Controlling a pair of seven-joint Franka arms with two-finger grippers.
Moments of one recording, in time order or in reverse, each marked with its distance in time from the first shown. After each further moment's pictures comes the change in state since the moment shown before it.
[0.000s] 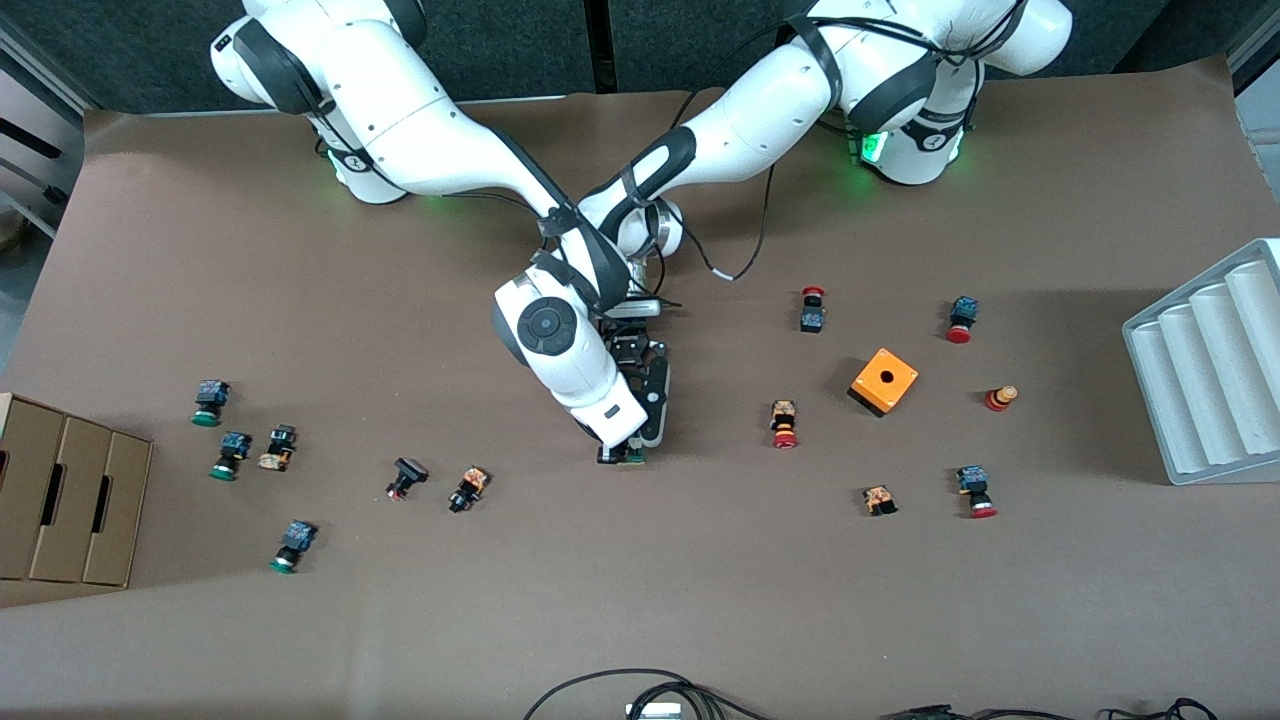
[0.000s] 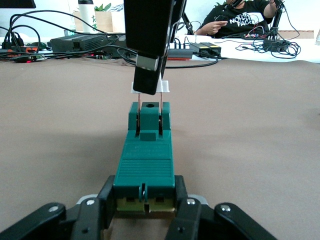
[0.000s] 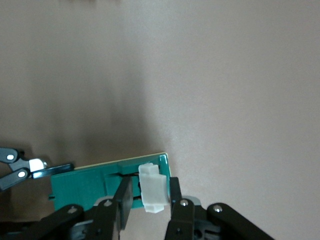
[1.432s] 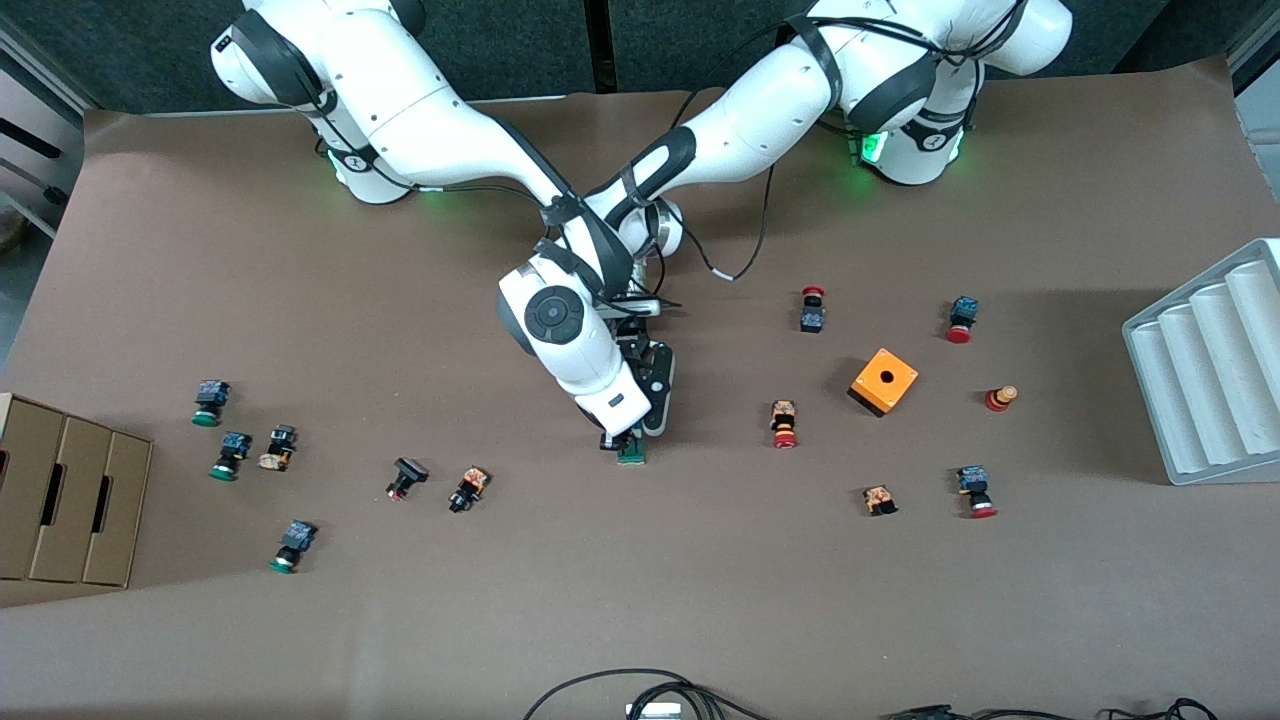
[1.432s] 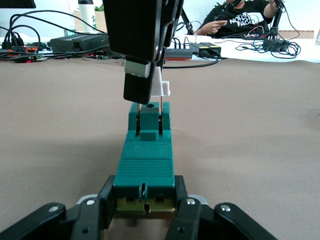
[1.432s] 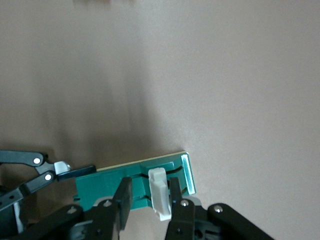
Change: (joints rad) left arm 0.000 0.000 0.000 0.000 0.000 0.000 0.000; right arm 0.016 -0.027 0.005 -0.037 0.000 -0.010 0.052
